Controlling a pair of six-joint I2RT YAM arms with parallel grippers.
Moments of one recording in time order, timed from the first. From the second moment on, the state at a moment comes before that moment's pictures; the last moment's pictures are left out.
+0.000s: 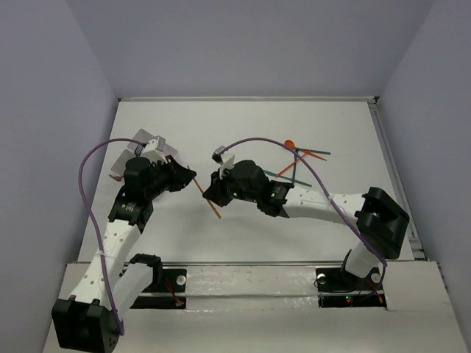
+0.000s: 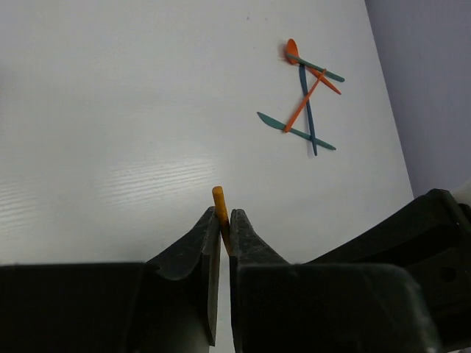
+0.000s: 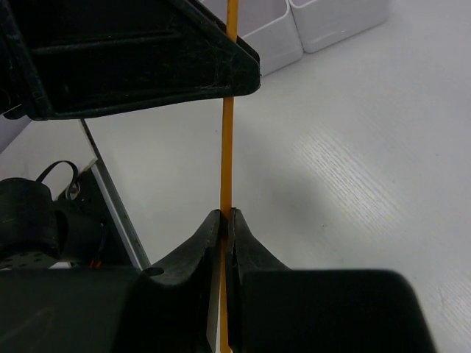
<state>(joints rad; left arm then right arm) -0.16 0.82 0.63 -0.20 0.37 -0.54 1.04 1.64 1.10 0.19 -0.10 0.40</state>
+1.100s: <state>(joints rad) -0.12 1.03 0.89 -0.01 -0.31 -0.43 1.04 1.09 0.68 0.12 0.09 0.37</state>
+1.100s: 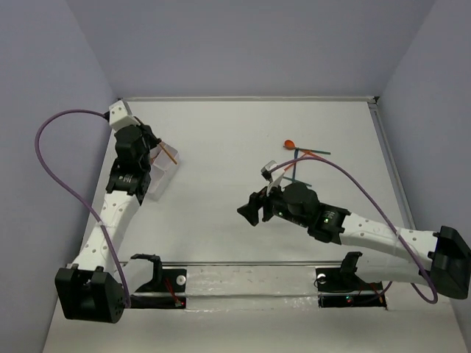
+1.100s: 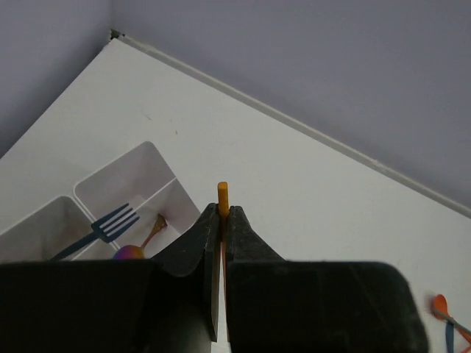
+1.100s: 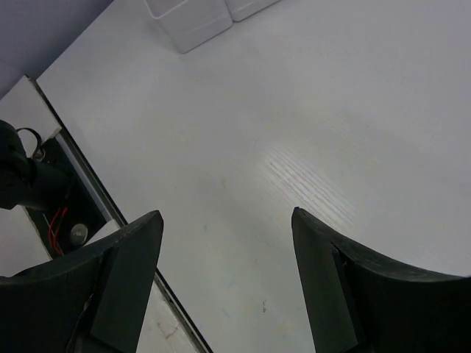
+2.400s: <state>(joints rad) -0.19 1.51 0.95 0.33 -0.51 -0.18 1.00 1.13 0.65 0.13 0.16 0.37</state>
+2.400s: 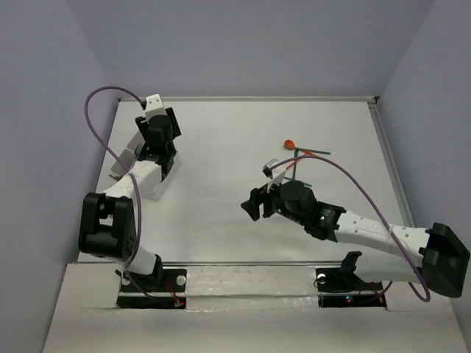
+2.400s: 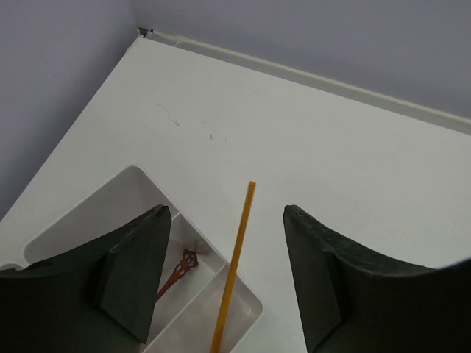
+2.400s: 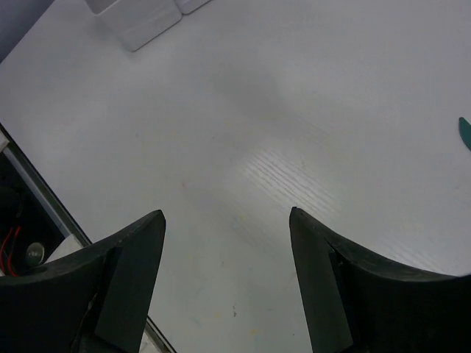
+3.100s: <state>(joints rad) -0.26 0.91 0.99 0.12 -0.10 -0.50 0.66 1.18 0.62 -0.02 0.27 0.48</state>
